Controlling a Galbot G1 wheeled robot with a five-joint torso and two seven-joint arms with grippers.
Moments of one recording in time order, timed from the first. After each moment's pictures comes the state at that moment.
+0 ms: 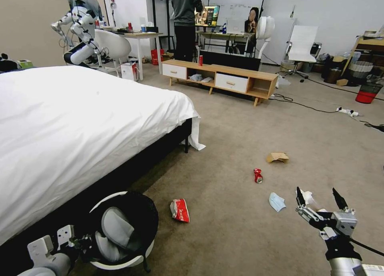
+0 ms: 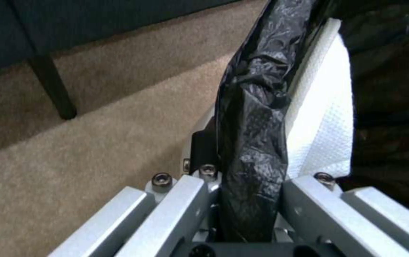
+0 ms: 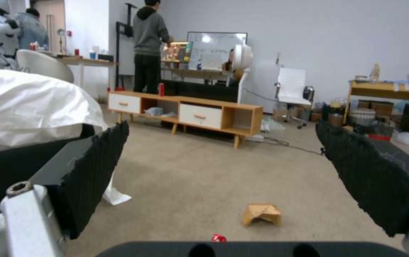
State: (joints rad) left arm 1.55 -1.26 -0.87 -2.05 -0.87 0.74 -0.28; right arm -1.64 1.43 0.87 2.11 0.25 0.20 -0.10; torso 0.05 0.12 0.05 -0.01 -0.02
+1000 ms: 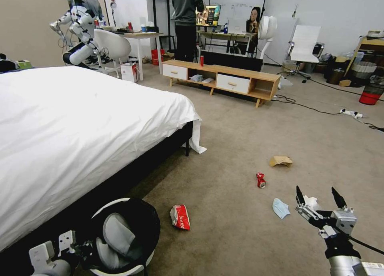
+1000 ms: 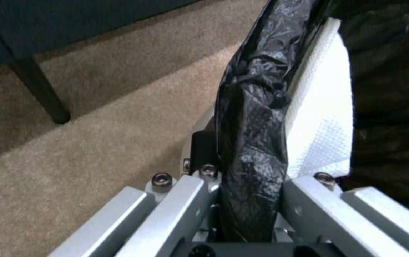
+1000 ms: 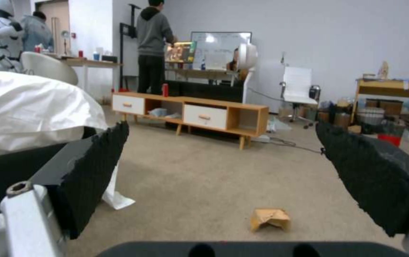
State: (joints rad) left arm 1.60 -1.26 -0.86 -2.05 -0.82 0.74 -0.23; right arm -1.63 1.41 0.86 2.10 0.28 0.20 -0.11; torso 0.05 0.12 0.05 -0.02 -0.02
